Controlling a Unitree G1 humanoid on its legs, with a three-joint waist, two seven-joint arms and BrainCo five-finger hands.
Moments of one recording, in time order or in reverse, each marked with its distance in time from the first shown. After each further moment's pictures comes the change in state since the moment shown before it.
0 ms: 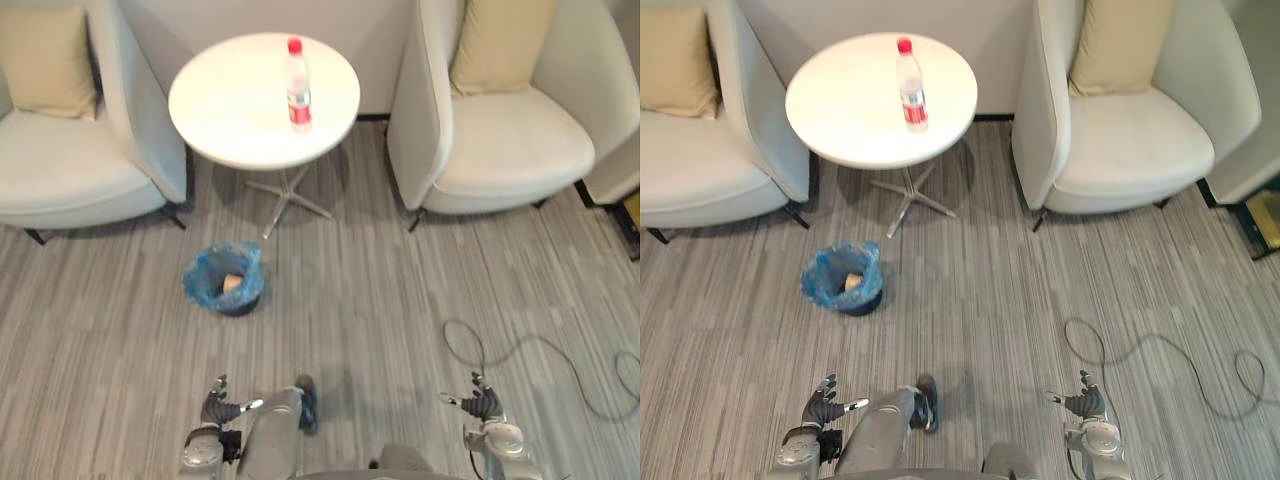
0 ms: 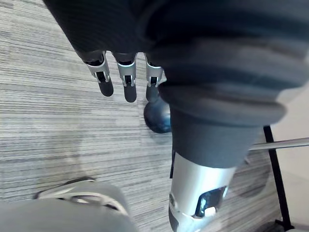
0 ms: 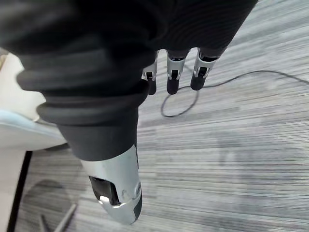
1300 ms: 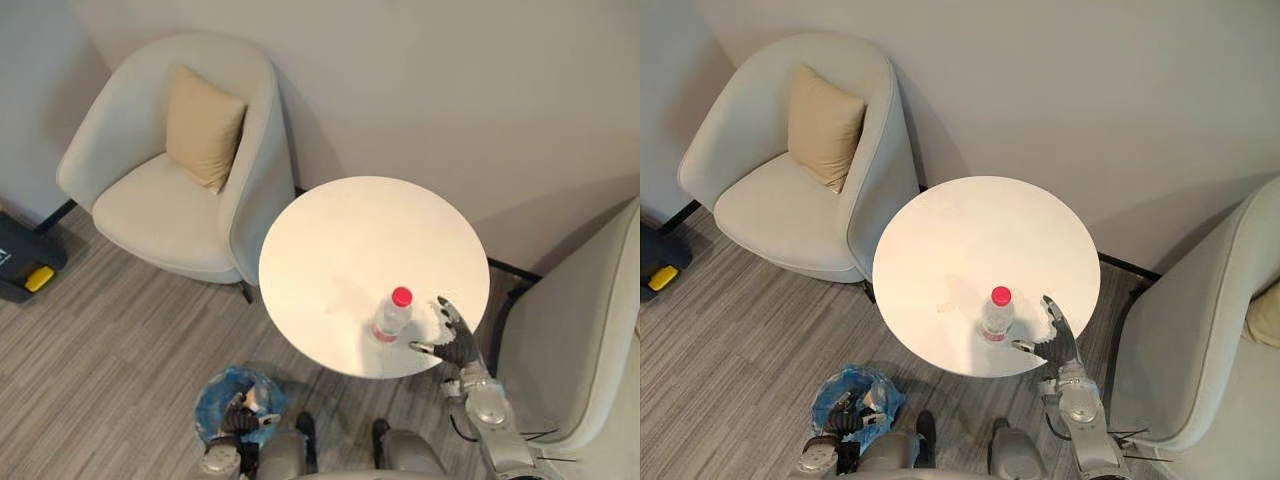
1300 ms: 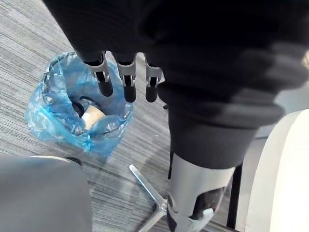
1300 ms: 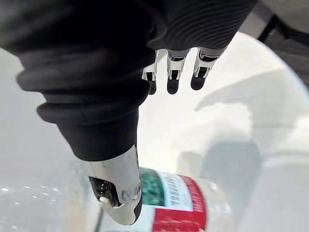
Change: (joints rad) left arm 0.003 -0.034 -0.030 0.111 0.007 -0.017 -0.004; right arm 0.095 0.015 0.135 -0.614 -0.192 -0.068 0.000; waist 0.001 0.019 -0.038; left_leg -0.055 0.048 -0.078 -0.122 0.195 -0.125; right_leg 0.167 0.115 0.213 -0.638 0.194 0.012
